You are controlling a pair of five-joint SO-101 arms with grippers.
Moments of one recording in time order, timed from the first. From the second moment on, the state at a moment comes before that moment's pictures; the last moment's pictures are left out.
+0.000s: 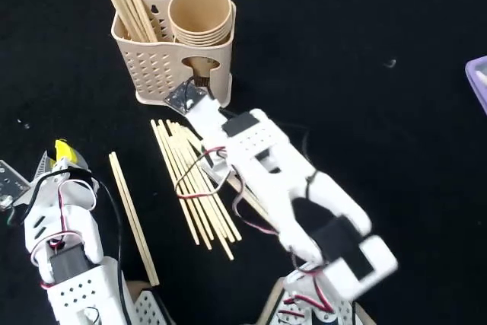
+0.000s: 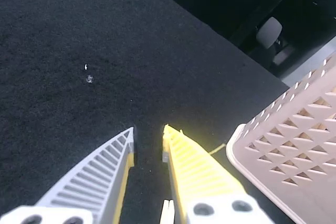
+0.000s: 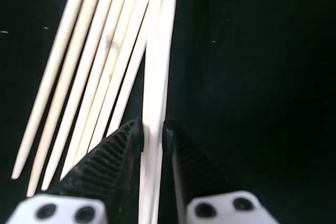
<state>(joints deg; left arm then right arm) -30.2 -101.1 96.1 31.3 23.1 -31.2 -0.6 29.3 58.1 17.7</state>
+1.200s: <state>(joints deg) -30.2 -101.1 96.1 31.3 23.1 -42.1 -15.2 13.0 4.4 13.1</state>
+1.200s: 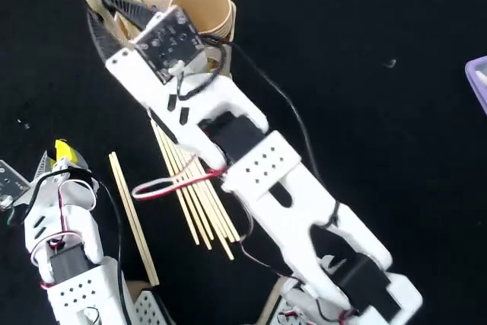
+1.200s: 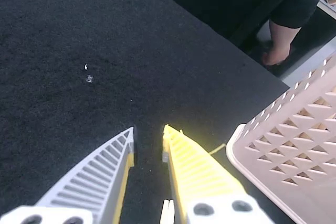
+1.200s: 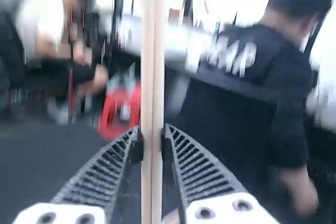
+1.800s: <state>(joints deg) -30.2 -101.1 96.1 31.3 23.1 -34.5 11.1 -0.3 -12.3 13.1</state>
